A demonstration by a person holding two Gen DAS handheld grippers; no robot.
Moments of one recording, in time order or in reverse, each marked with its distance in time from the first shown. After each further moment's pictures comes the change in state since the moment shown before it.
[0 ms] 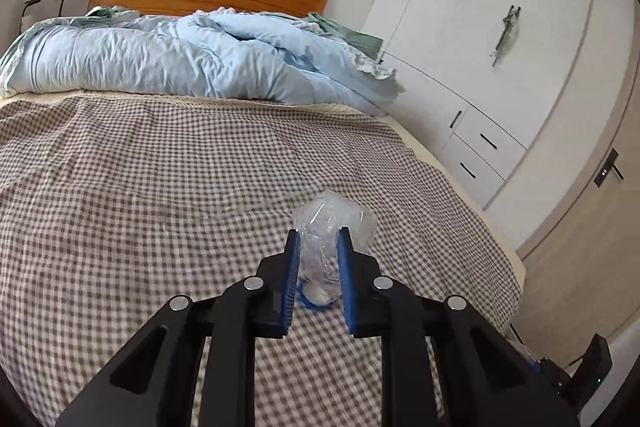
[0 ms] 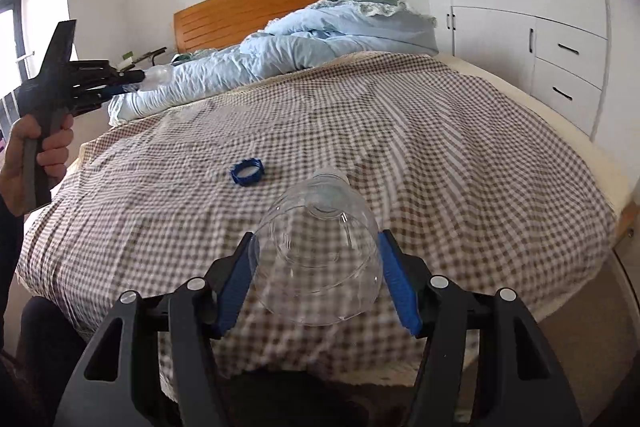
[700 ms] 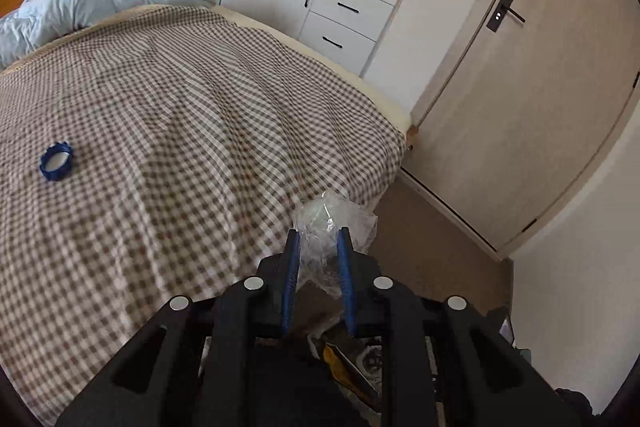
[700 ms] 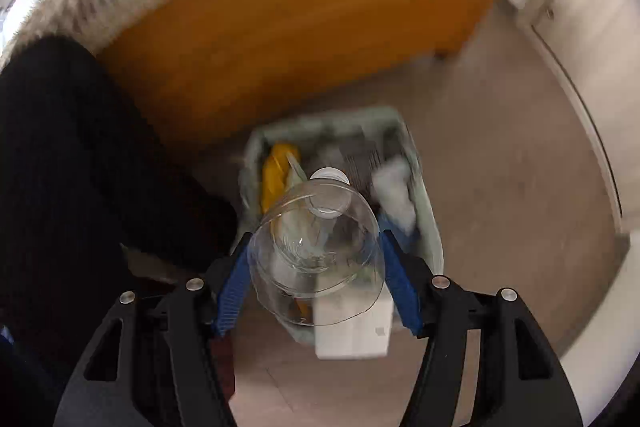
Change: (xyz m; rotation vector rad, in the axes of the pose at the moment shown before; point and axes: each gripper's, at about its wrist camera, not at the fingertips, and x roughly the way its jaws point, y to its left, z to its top) left arm 0.054 -0.222 -0.187 0.290 0.309 -0.333; right arm -0.022 -0.131 -0.259 0.266 0.671 -0.246
